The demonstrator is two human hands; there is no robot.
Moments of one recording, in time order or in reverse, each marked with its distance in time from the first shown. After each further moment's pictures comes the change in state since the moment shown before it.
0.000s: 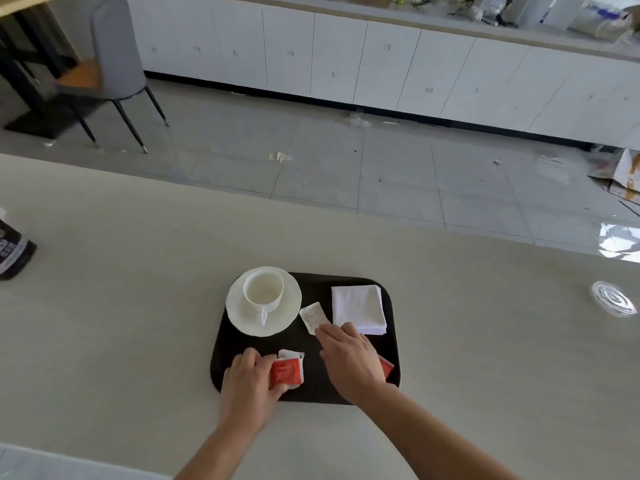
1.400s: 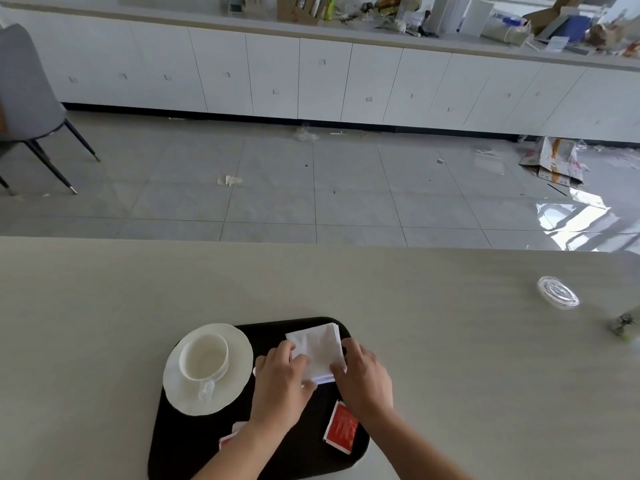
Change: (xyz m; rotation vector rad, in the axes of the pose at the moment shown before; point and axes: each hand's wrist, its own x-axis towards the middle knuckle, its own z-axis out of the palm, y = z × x) left_hand 0.104 0.111 0.022 -0.019 -0.023 0.334; right_hand 0.017 0.081 -0.023 0.257 0.140 0.632
